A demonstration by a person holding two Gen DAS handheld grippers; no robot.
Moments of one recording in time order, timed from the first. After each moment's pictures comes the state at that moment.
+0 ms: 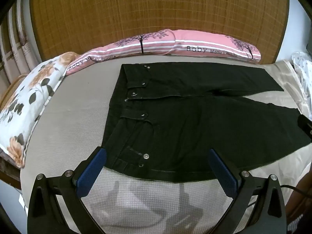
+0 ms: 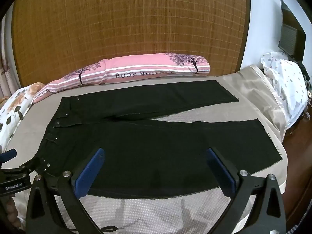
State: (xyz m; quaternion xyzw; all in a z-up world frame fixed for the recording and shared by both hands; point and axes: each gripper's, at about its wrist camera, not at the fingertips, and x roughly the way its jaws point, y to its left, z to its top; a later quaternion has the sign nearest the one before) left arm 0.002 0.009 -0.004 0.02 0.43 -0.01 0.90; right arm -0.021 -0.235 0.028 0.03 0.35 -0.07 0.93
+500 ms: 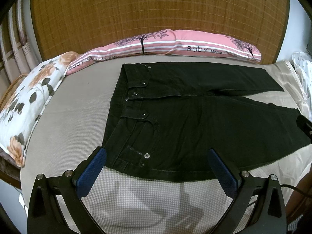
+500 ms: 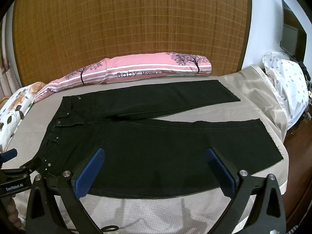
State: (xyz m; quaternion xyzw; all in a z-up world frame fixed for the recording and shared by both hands) left arm 0.002 0.009 -0.004 0.02 0.43 -0.01 0.90; right arm -0.022 -0.233 0.029 0.02 0.35 -0.07 0.93
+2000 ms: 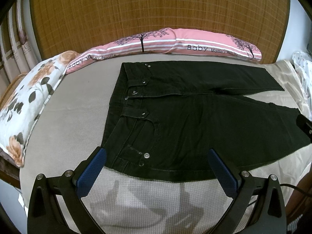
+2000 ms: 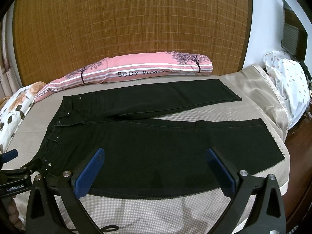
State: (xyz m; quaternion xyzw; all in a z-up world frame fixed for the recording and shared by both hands) left arm 0.001 0.011 -0.005 0.01 0.43 -0.01 0.90; right arm -0.022 -0.229 0.029 0.03 0.35 -0.07 0.93
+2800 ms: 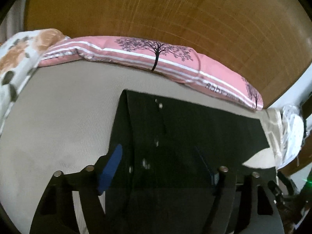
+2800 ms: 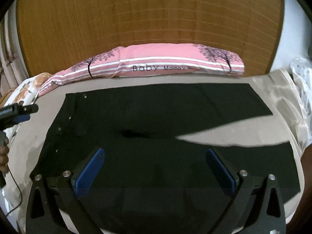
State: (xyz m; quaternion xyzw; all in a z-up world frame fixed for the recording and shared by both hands) left arm 0.214 0.130 0.000 -0.16 0.45 -0.09 0.87; right arm 0.107 -0.208 0.010 0.01 0.40 0.00 0.92
